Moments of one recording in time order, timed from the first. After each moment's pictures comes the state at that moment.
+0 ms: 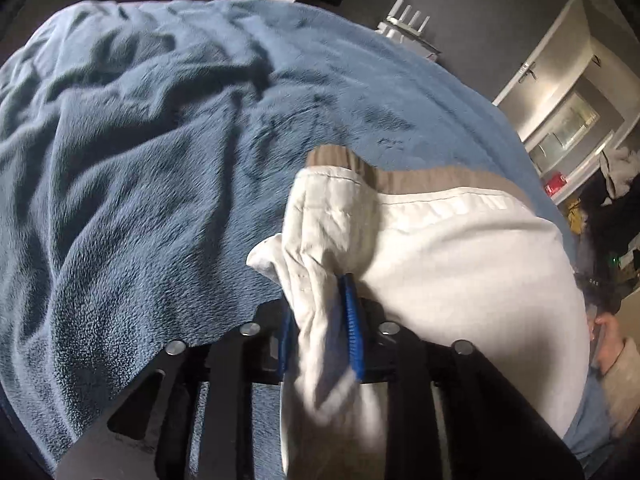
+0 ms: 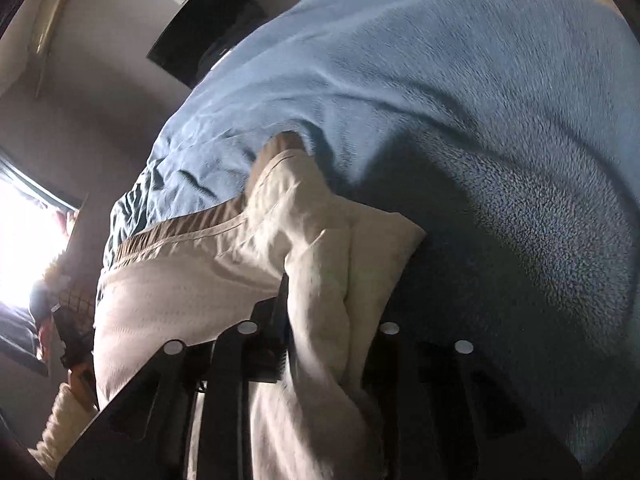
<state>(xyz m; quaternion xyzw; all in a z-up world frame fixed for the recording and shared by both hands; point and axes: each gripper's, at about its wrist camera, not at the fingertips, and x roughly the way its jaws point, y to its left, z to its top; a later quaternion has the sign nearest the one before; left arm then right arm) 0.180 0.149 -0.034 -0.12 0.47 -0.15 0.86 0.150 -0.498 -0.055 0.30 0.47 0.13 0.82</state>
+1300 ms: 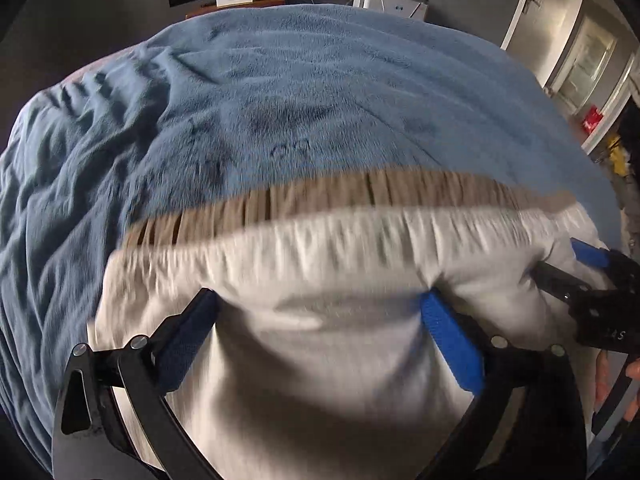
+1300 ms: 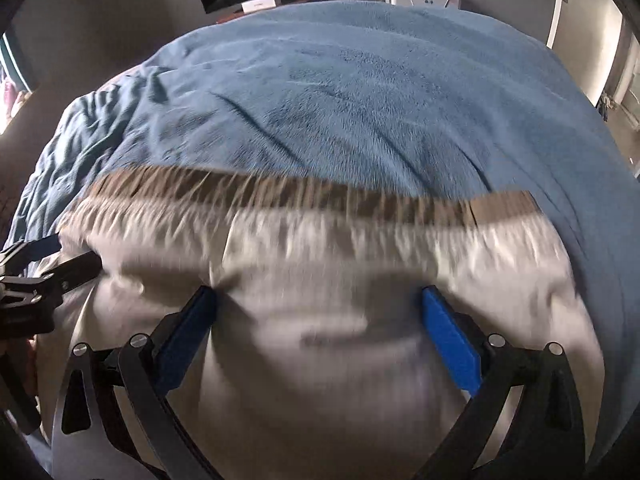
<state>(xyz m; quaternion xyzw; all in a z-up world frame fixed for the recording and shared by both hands) 0.212 -0.022 -0.002 0.03 0.50 -0.10 0.86 0.205 -0.303 -0.015 0.05 0.51 0.08 0.86</state>
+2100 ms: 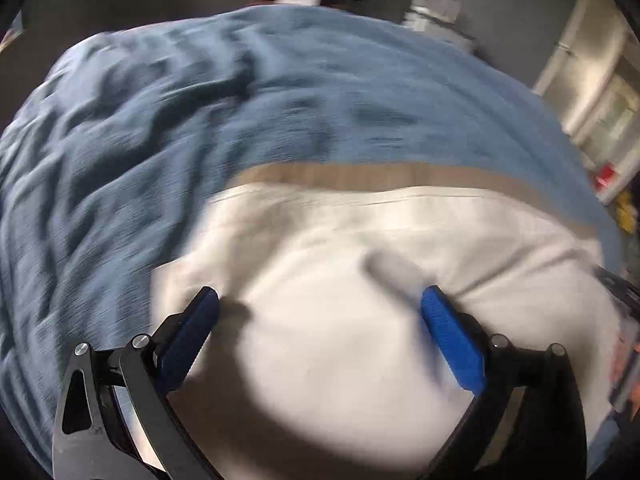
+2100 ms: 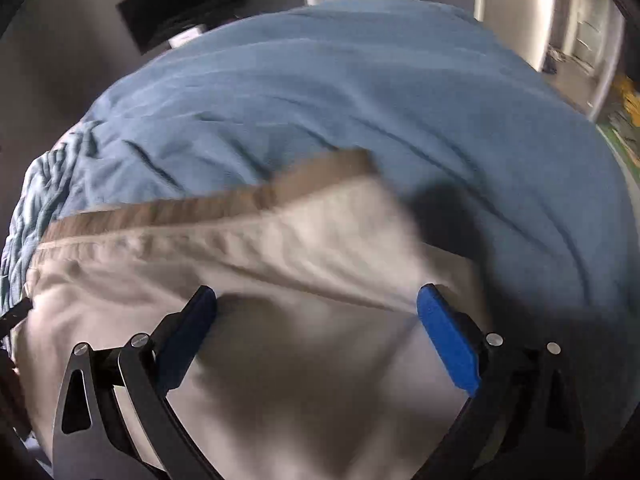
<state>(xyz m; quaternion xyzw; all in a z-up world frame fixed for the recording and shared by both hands) 0.169 0.074 -0.009 -0.06 0.49 -0.03 0.87 0.169 -0.423 -0.023 0.12 0.50 -0.01 0.86</state>
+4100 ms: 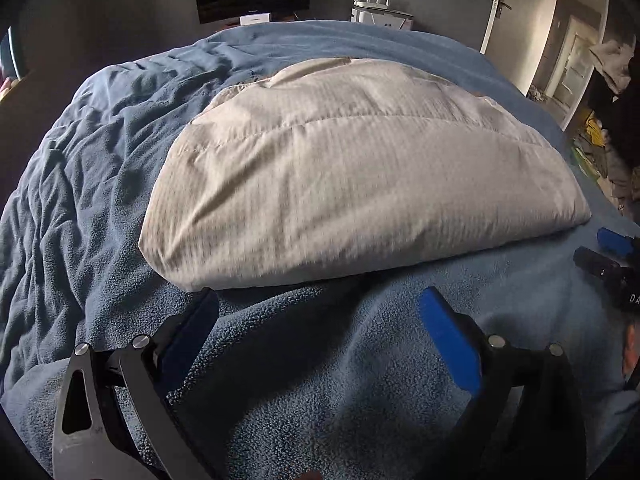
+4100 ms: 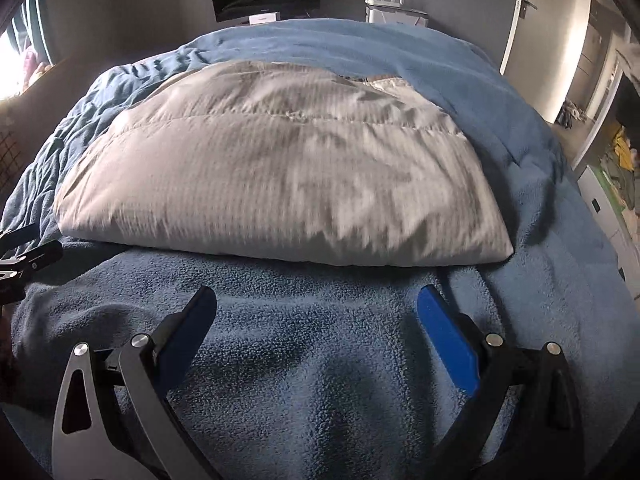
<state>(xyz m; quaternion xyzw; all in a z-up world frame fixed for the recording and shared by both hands) -0.081 0.016 0.010 0.03 0.46 -0.08 0.89 -0.115 -0.342 0.021 0.01 0.47 0.05 0.88</state>
